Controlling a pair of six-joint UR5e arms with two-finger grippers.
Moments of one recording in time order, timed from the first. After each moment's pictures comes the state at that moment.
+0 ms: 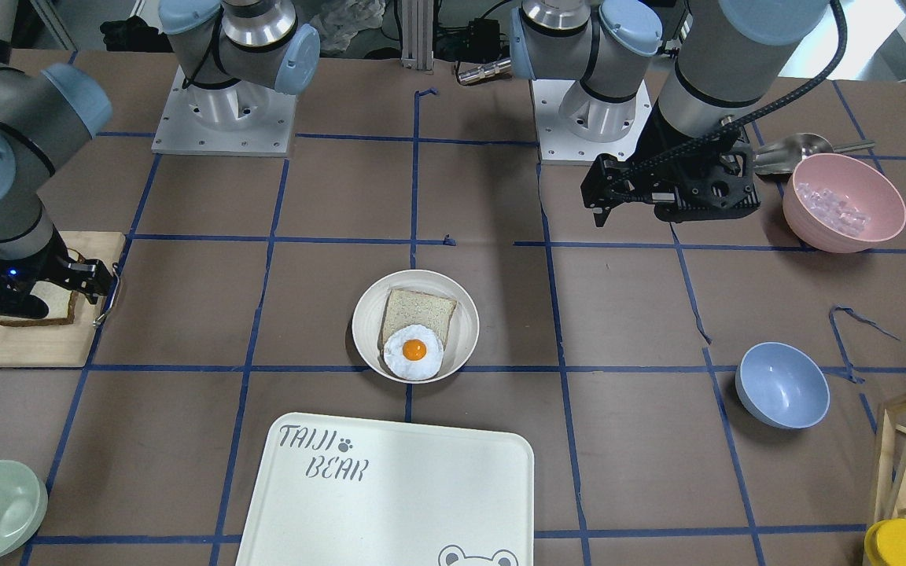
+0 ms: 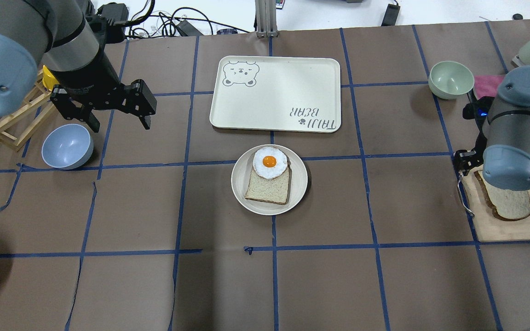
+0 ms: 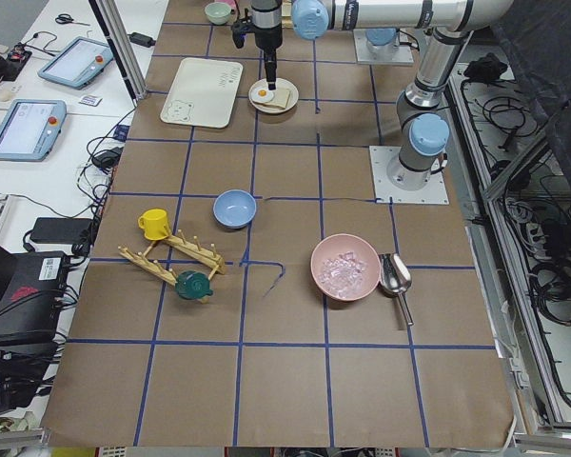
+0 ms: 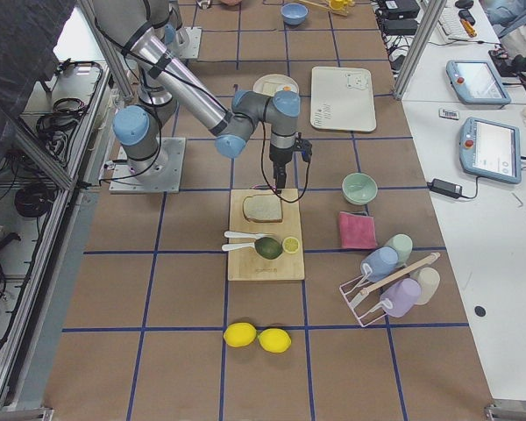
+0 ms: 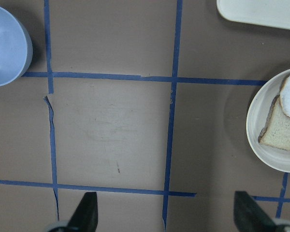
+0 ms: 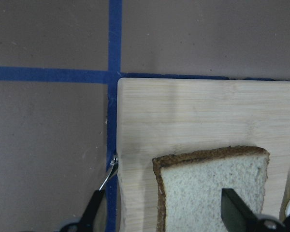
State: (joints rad) left arm -1.56 -1.59 -1.60 -1.59 1.62 -0.03; right arm 1.16 -1.34 2.11 -2.42 -1.84 -0.48
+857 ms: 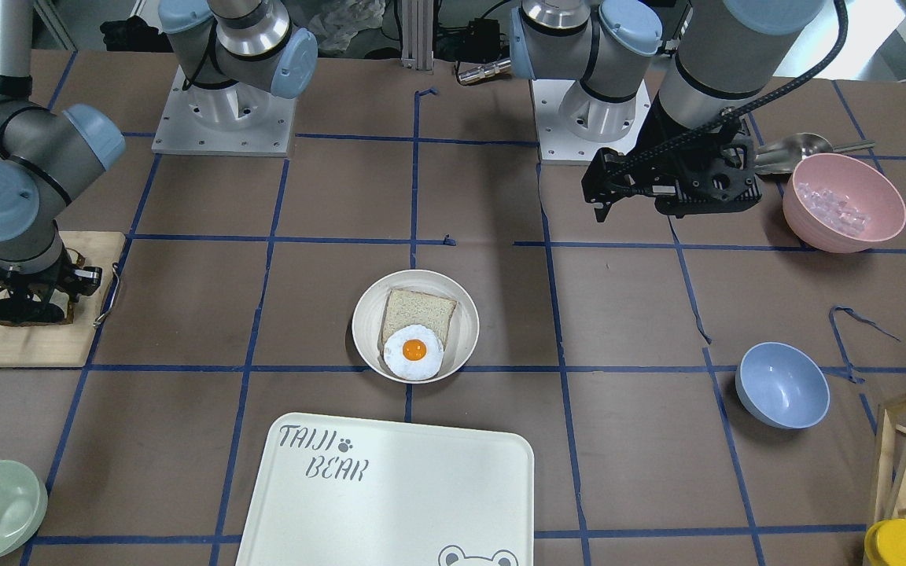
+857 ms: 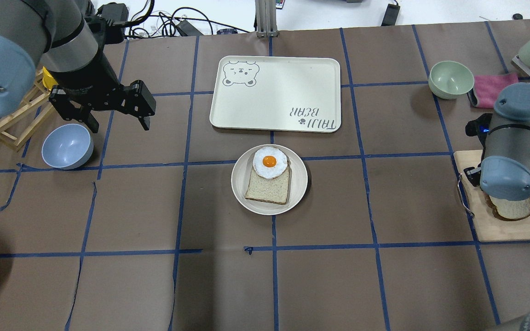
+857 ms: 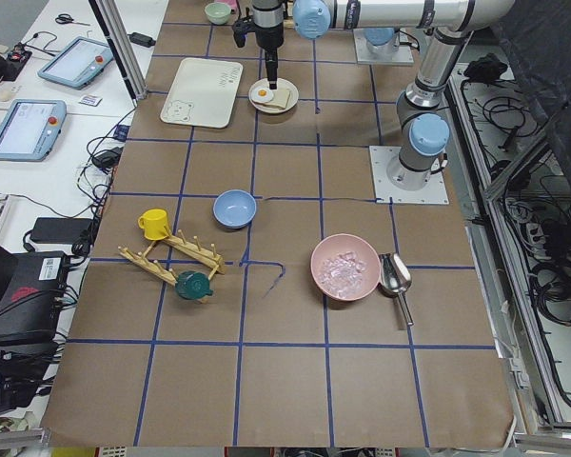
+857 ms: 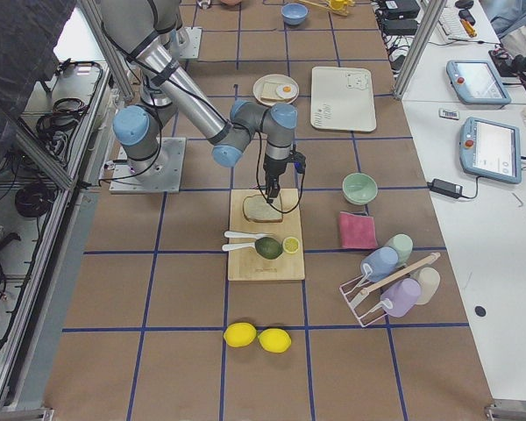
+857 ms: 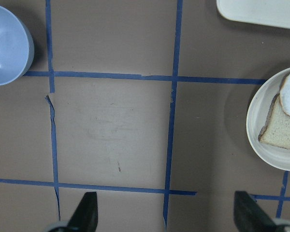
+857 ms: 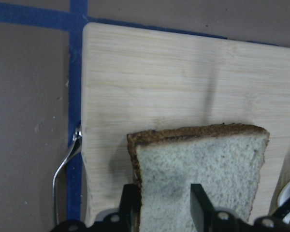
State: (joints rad) left arm -1.56 -1.58 -1.60 -1.59 1.62 -0.03; right arm 1.13 -1.30 2.15 -2.45 -1.93 -0.53
